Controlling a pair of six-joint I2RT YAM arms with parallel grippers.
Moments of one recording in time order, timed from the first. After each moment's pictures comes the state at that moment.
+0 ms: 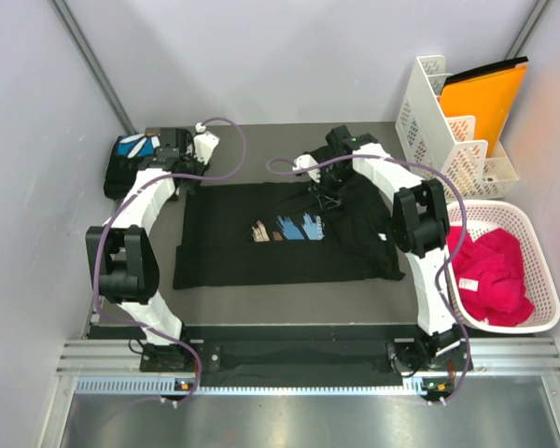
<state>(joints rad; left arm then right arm) -0.05 1.71 1.41 -0.53 0.01 0.53 0.41 2.28 1.99 -1.03 -0.49 -0.95</state>
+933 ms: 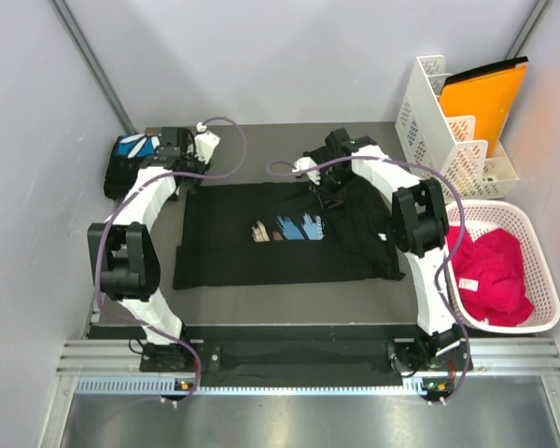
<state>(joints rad) -0.05 1.73 1.42 -0.53 0.01 0.53 0.42 2.29 1.96 -1.01 -0.47 -0.93</state>
